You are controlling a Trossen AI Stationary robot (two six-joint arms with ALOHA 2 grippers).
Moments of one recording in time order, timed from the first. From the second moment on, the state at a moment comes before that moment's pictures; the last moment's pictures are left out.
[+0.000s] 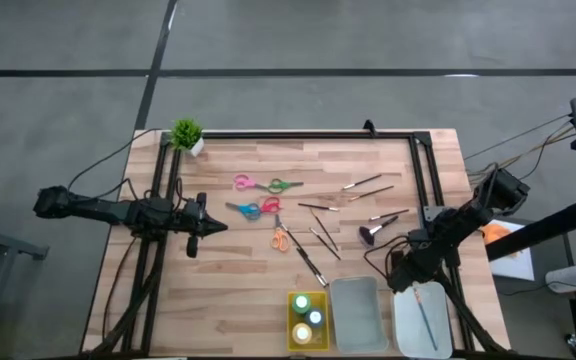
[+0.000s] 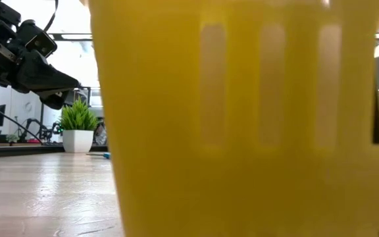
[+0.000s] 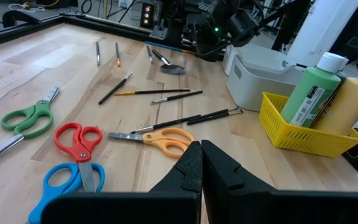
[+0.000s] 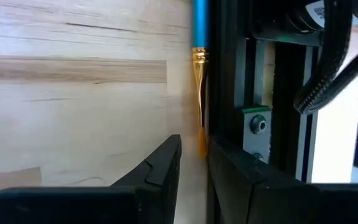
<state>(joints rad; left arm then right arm) -0.12 0.27 0.00 0.02 -0.06 -0.26 0.73 1.56 0.61 -1.09 -0.13 2.25</state>
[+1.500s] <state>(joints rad) -0.12 0.27 0.00 0.02 -0.06 -0.26 0.72 1.55 0.66 -1.20 -0.03 2.30</state>
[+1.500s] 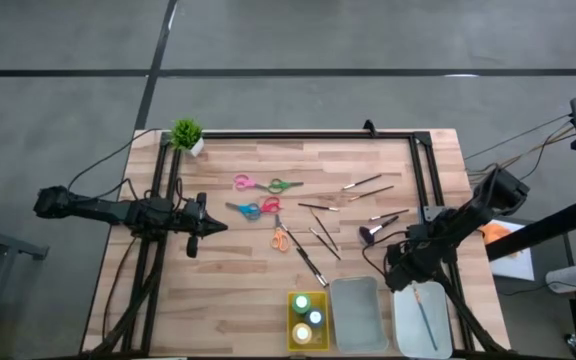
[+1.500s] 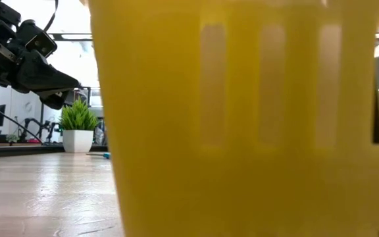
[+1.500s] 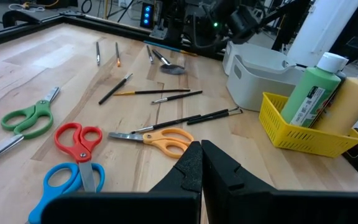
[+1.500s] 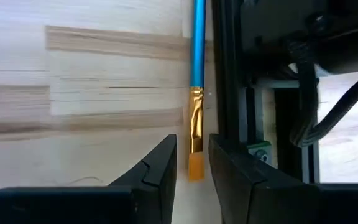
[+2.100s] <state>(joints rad) -0.12 0.27 0.00 0.02 -0.06 -0.26 0.72 1.56 0.60 -1.10 -0.05 2.31</state>
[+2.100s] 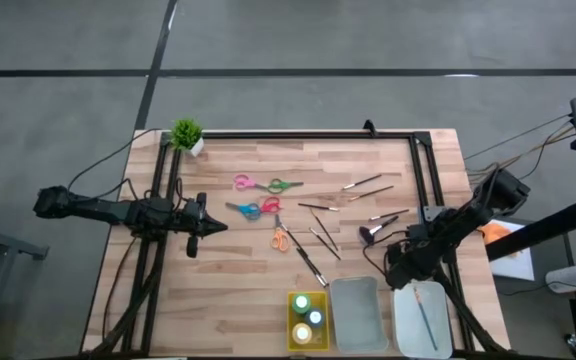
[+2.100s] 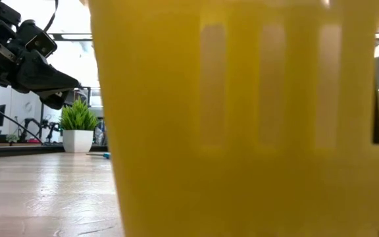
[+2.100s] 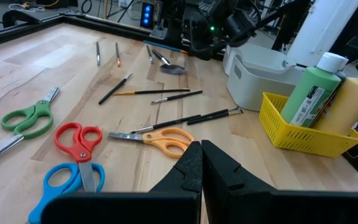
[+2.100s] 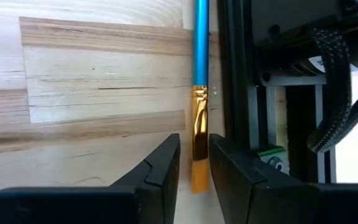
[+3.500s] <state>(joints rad) -0.12 0.27 0.00 0.02 -0.06 -0.26 0.66 1.56 0.75 -1.20 0.16 2.33</state>
